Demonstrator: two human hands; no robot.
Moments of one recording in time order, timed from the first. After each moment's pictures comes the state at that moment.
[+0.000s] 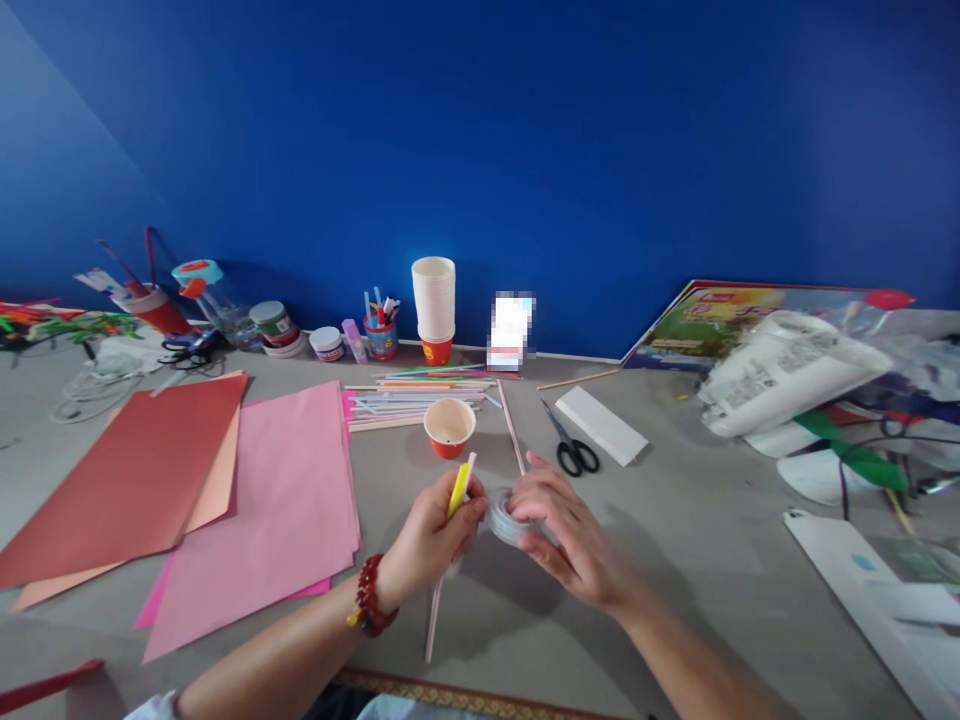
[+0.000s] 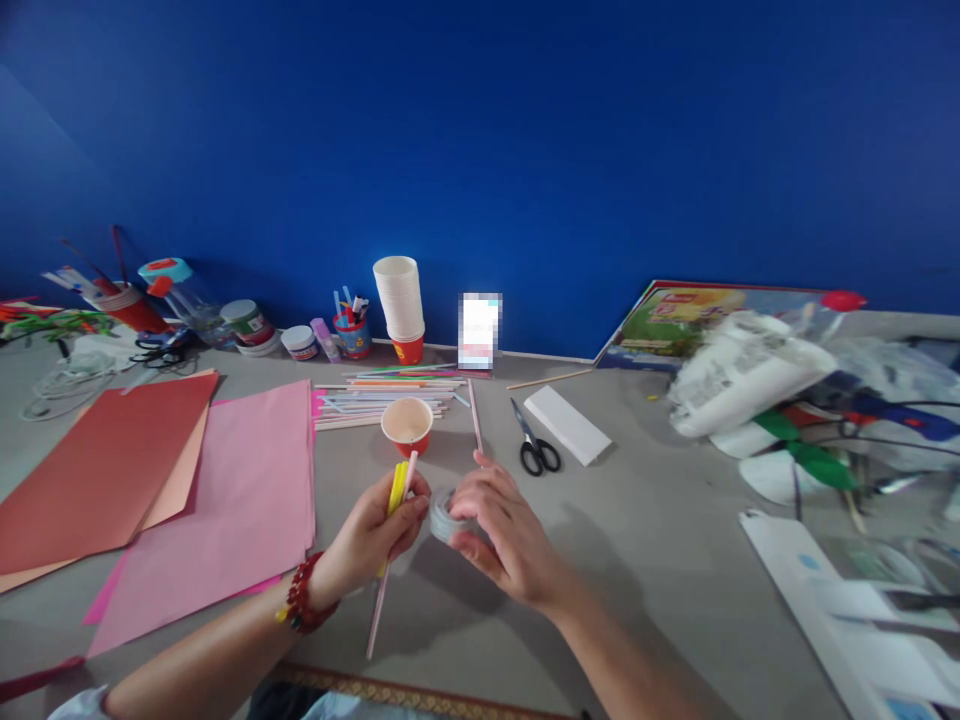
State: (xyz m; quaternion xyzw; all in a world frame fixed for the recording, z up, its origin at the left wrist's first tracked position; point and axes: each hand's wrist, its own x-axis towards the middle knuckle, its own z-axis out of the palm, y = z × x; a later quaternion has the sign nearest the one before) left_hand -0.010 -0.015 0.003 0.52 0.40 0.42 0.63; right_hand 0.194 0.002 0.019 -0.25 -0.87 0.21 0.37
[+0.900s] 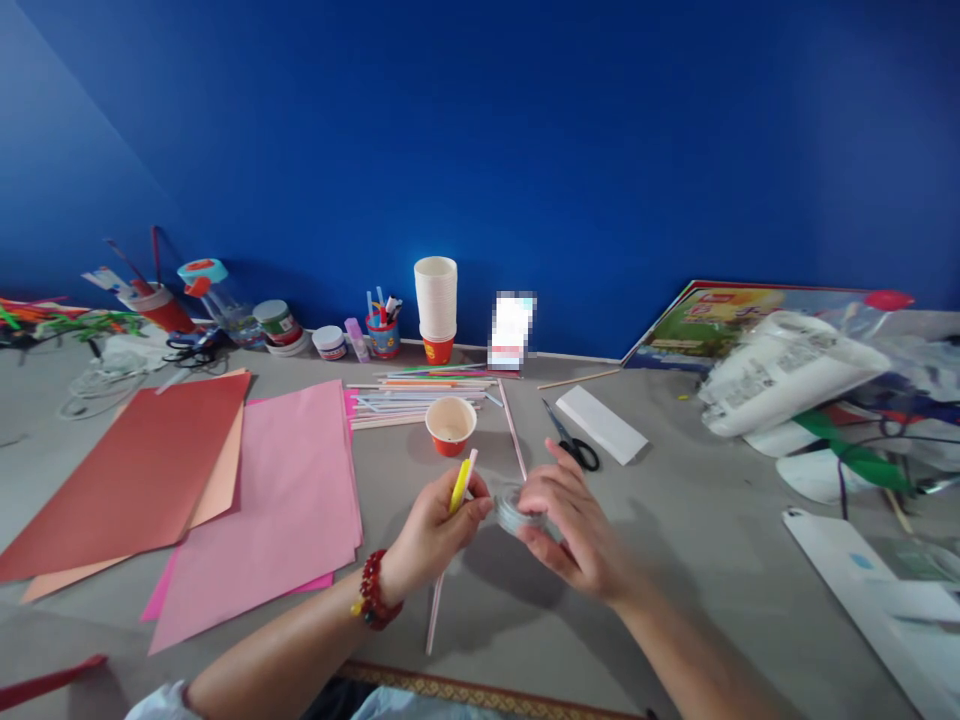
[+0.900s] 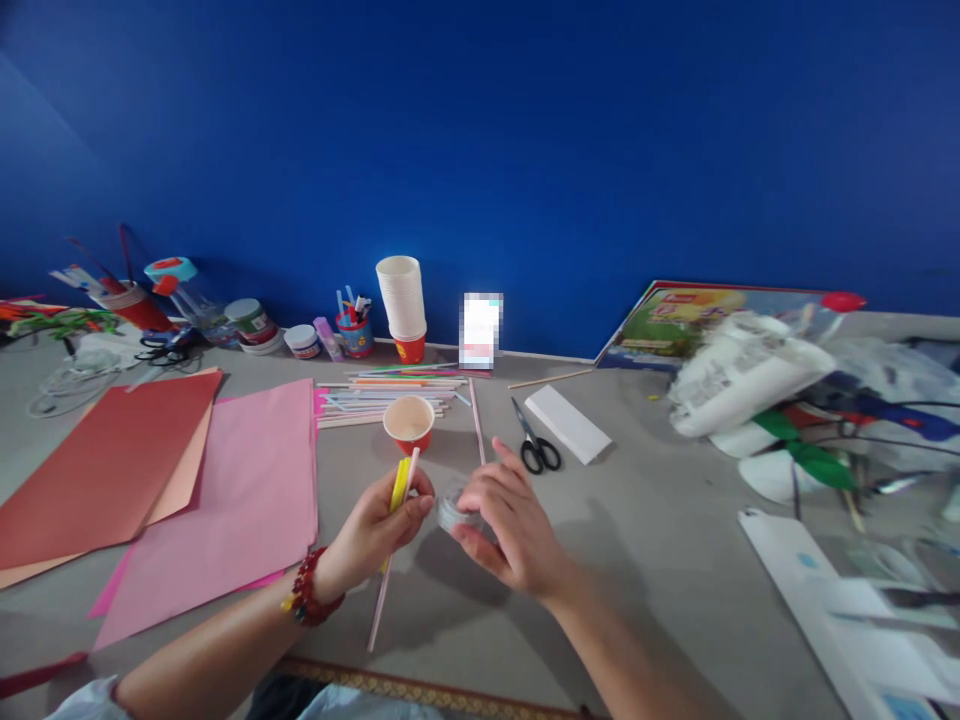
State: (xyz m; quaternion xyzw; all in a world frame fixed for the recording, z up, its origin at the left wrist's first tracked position) left_hand -0.009 -0.013 -0.002 0.50 0.39 0.44 0.64; right_hand 0.196 0.001 0.022 -0.28 -0.88 0.15 0.36
